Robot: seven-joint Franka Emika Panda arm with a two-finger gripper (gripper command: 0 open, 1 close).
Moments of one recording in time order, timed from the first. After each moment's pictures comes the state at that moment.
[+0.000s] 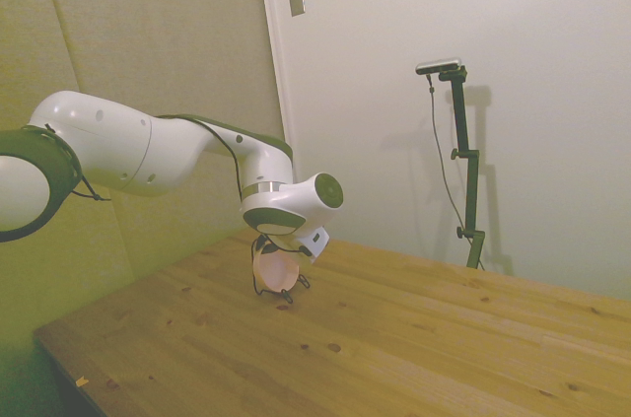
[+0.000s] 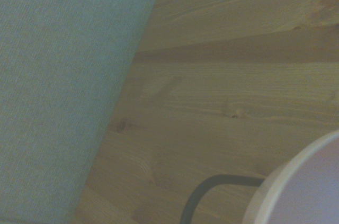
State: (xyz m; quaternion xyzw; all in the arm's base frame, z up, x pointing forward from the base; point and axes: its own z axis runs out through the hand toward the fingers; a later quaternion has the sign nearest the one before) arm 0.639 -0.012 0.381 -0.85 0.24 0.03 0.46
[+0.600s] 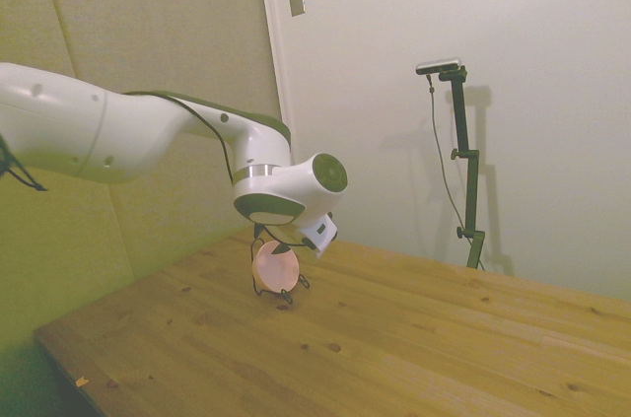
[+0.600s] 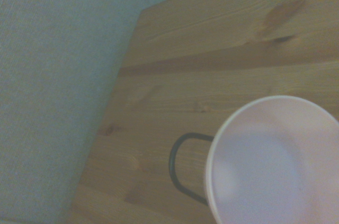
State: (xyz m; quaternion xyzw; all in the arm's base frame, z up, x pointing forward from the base) arm 0.575 -0.085 0.452 -0.85 0.29 -0.01 0.43
